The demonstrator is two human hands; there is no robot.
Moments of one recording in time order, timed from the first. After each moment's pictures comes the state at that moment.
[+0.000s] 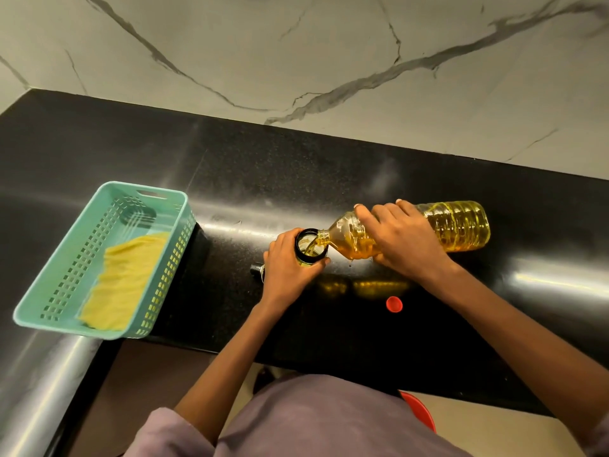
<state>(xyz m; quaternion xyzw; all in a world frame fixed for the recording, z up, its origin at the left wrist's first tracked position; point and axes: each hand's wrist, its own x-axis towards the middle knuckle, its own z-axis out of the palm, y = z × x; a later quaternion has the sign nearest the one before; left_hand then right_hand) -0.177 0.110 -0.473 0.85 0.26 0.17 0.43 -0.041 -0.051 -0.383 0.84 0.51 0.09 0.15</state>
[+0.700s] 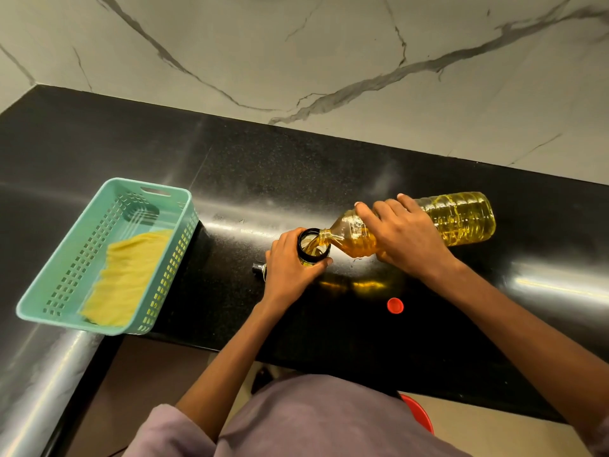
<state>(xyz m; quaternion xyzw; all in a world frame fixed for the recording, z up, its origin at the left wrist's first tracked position) -0.177 0.110 -0.473 0.85 0.26 0.15 0.42 -0.038 -0.047 -0.376 0.83 0.53 0.10 0.17</state>
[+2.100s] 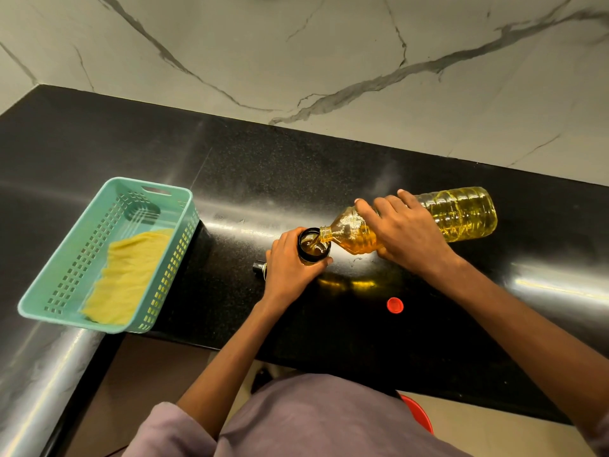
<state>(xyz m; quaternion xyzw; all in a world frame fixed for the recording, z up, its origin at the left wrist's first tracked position) -0.177 0.111 -0.474 0.85 0.26 0.15 0.42 -0.038 -0.046 -0.372 0.82 0.53 0.10 0.18</state>
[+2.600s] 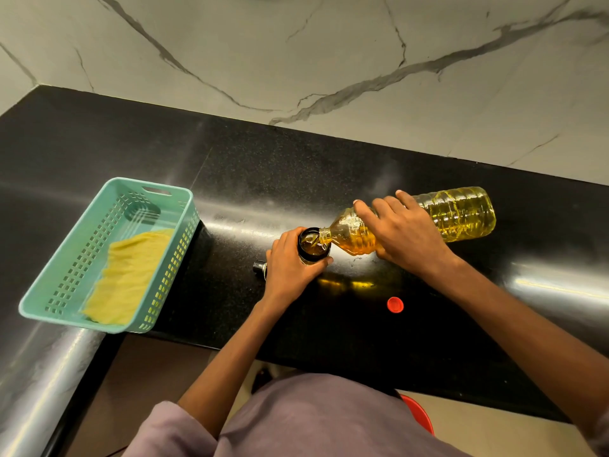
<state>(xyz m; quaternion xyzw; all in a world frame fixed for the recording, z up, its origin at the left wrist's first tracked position) -0.177 0.111 -0.474 0.85 0.26 0.16 0.42 -0.040 -0.044 -0.373 0.82 0.53 0.11 0.18</state>
